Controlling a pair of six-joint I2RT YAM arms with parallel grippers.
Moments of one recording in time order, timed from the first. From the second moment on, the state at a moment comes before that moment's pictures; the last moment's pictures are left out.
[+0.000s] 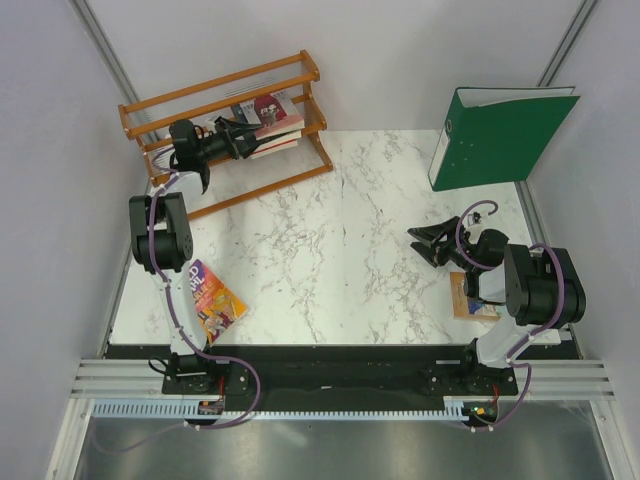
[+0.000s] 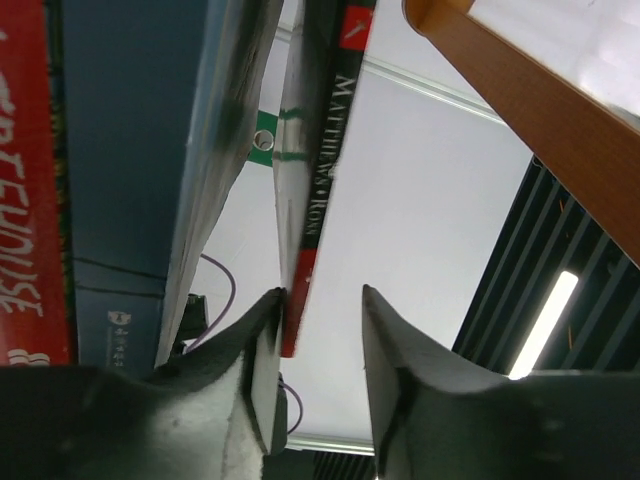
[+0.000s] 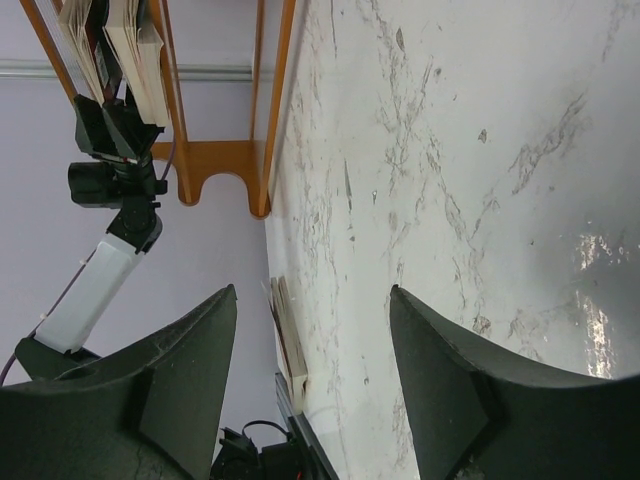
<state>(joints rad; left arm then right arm) 0.08 2.20 1.60 0.64 1.09 -1.90 -0.13 1.68 0.33 1.05 -0.79 1.19</state>
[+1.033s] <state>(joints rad) 0.05 2.14 1.30 1.10 0.96 -1.97 -0.13 1.68 0.32 1.08 -0.79 1.21</state>
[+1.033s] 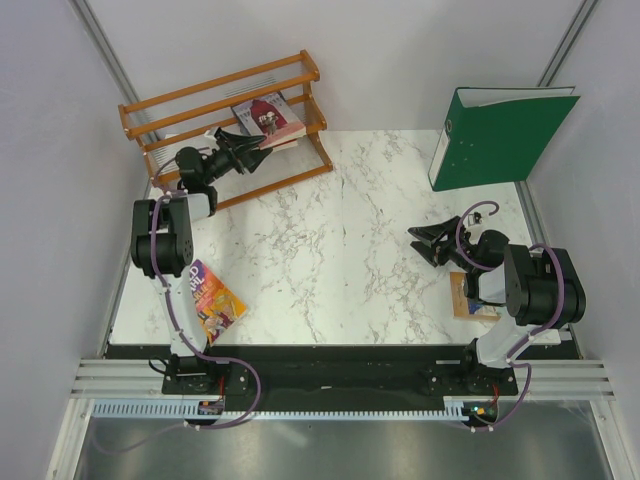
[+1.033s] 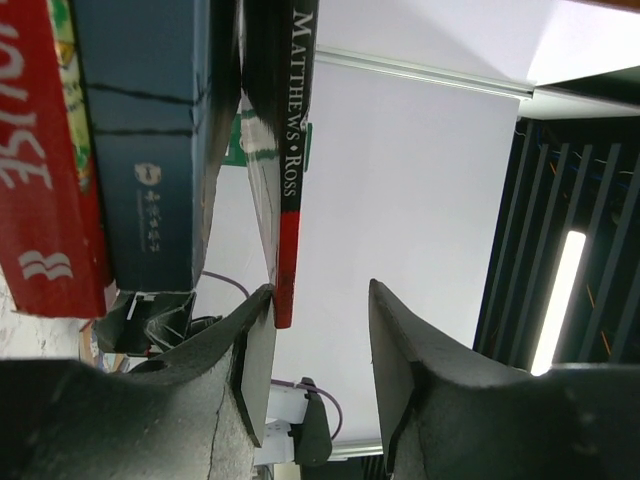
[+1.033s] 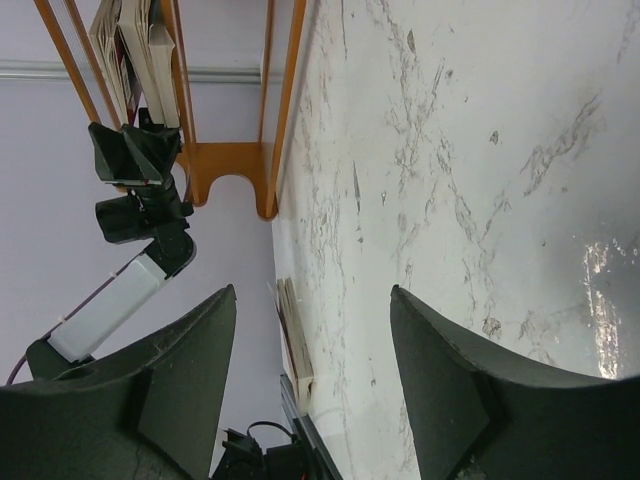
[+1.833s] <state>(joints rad) 0.05 2.05 1.16 1.13 0.95 -1.97 -0.13 1.70 0.32 1.11 -0.79 1.23</state>
